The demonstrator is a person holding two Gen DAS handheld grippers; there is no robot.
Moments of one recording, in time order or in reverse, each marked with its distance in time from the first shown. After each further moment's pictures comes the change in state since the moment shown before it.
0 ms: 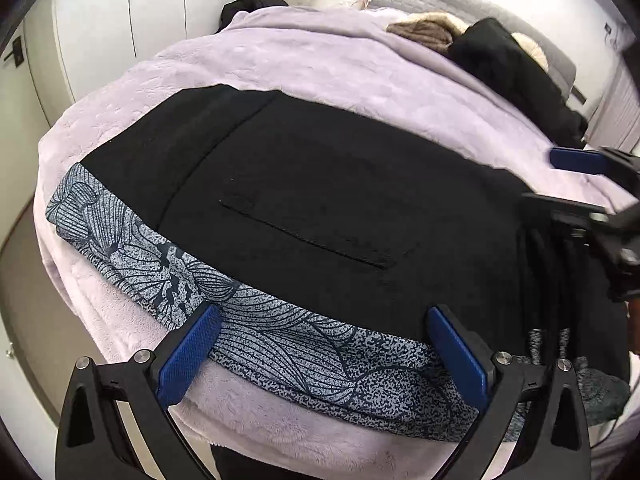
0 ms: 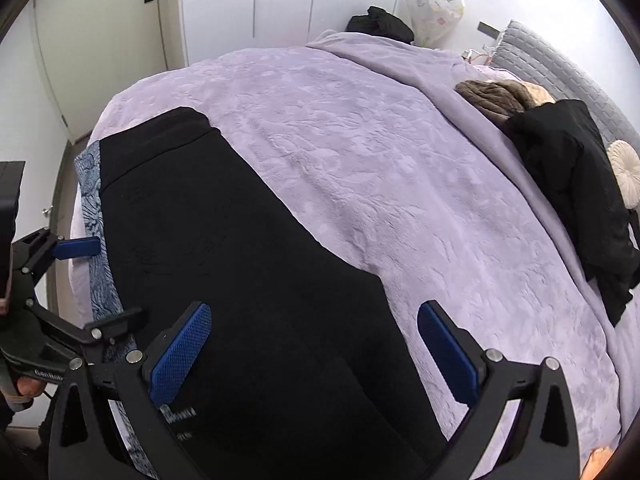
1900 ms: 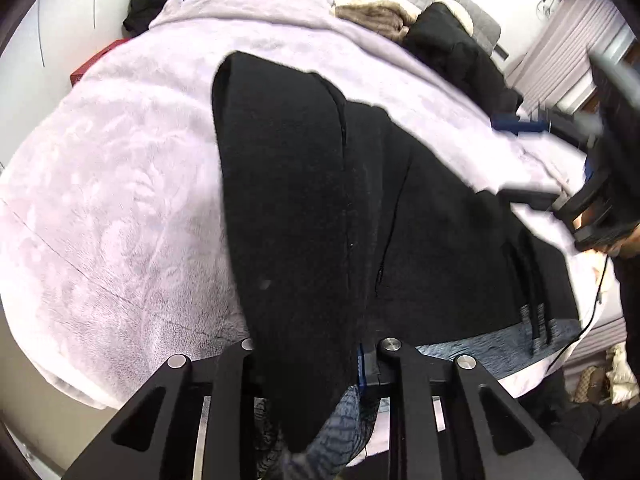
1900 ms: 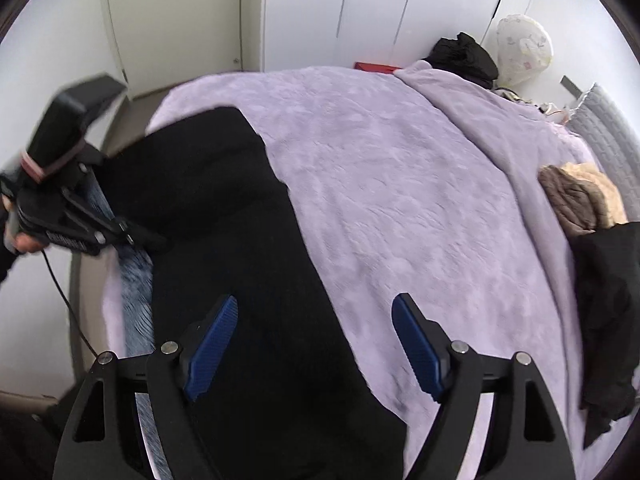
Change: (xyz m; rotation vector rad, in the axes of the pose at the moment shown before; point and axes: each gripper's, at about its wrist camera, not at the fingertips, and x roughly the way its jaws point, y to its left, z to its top) left arm -0.013 0.107 0.085 0.188 0.171 -0.298; right arm 0.024 0.033 0.075 -0.265 0.064 -0.011
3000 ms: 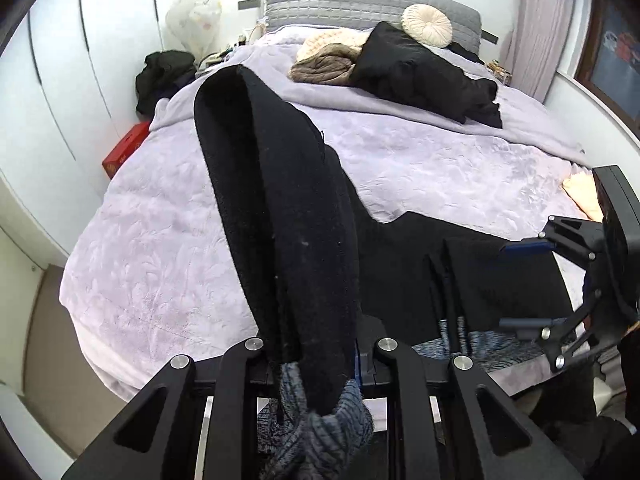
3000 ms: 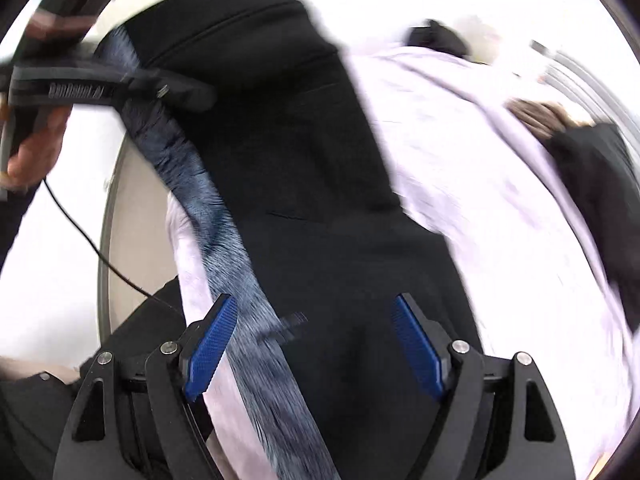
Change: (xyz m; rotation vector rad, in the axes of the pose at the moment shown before) left arm -0.058 -0.171 -0.005 0.193 -0.132 0.257; right arm -0.091 0.022 -0.160 0.272 -0.148 0.103
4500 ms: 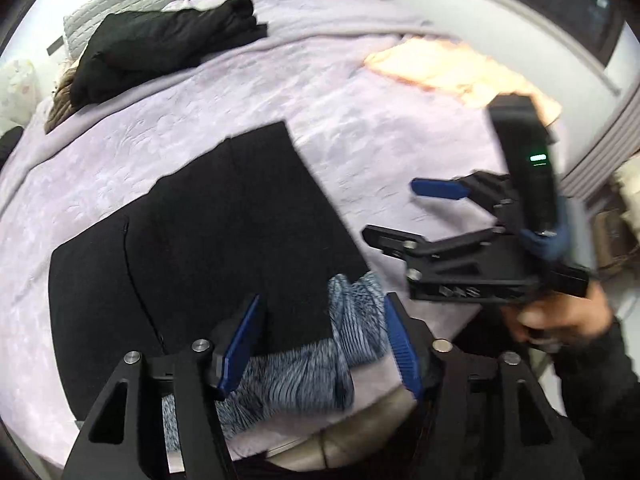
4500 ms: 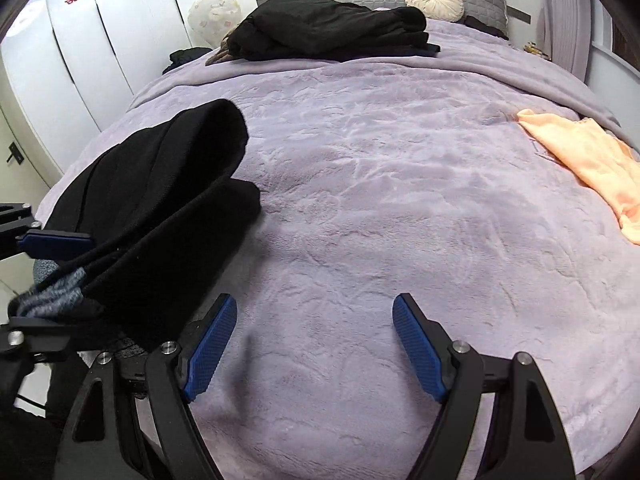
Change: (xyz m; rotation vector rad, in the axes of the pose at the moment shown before) left arm 0.036 -0.331 -0.032 0.413 0.148 -0.368; right arm -0.113 -0.123 -0.256 0.695 -0.102 -0.360
